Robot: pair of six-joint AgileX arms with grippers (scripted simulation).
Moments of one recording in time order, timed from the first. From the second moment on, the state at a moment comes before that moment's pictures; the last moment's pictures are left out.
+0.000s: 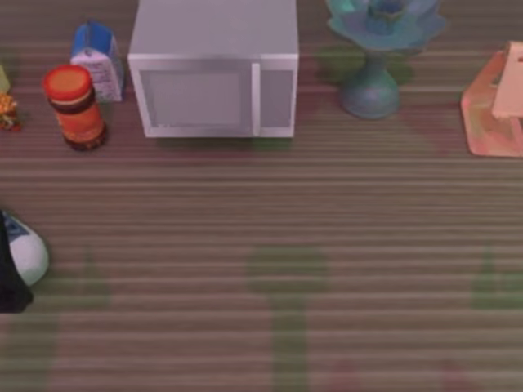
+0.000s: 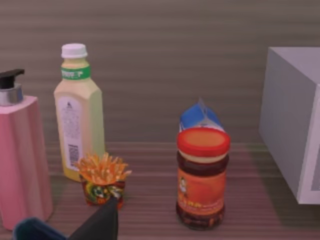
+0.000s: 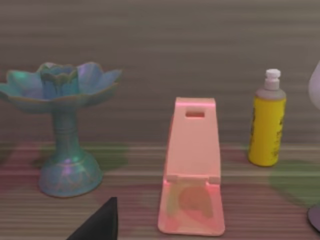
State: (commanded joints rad) left arm 0.00 0.00 0.00 0.00 0.00 0.00; right arm 0.00 0.00 0.00 0.00 0.00 0.00
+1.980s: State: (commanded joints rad) left arm -0.66 2.02 1.60 -0.54 -0.40 -0.55; right arm 0.00 0.00 0.00 0.00 0.00 0.00
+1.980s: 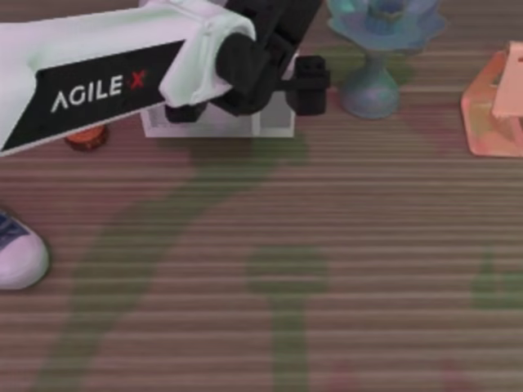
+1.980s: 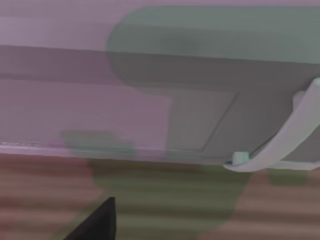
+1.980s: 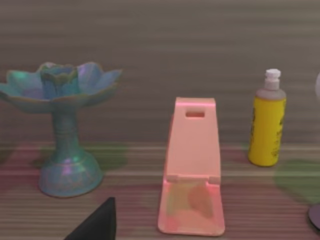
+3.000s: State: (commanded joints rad) left arm -0.59 2.24 1.70 -0.39 -0.36 -0.49; right arm 0.00 0.00 0.00 0.00 0.00 0.00
